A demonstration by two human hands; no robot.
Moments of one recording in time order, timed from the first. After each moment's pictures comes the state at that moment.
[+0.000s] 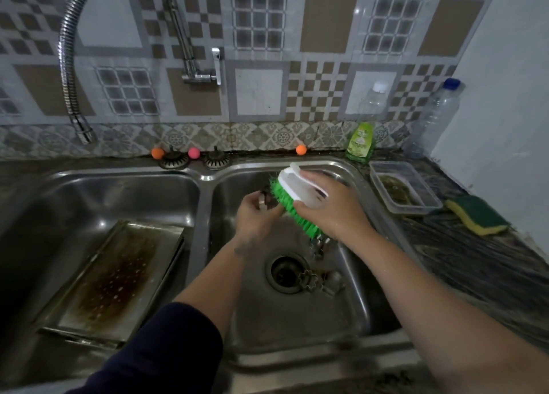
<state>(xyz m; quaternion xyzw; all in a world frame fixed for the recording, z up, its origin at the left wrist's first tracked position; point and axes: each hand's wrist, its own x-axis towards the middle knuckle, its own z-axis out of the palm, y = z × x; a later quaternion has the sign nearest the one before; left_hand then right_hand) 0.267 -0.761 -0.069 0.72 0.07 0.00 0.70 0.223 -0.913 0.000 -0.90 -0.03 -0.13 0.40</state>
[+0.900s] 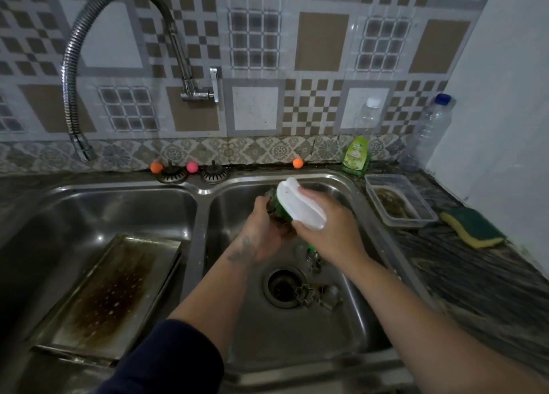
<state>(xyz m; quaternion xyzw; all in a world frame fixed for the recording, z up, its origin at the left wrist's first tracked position) 0.257 -0.781 -0.021 0.46 0.11 -0.23 0.85 0.213 -0.921 -0.016 -0.89 -0.09 -0.19 0.40</state>
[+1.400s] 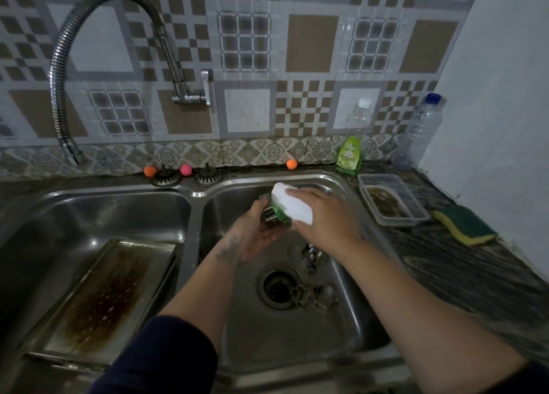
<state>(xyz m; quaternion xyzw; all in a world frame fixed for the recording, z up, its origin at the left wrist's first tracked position) 0.262 -0.771 -0.028 0.51 0.08 -0.21 0.83 0.228 -0.932 0.002 -0.96 -0.11 -0.17 0.18</state>
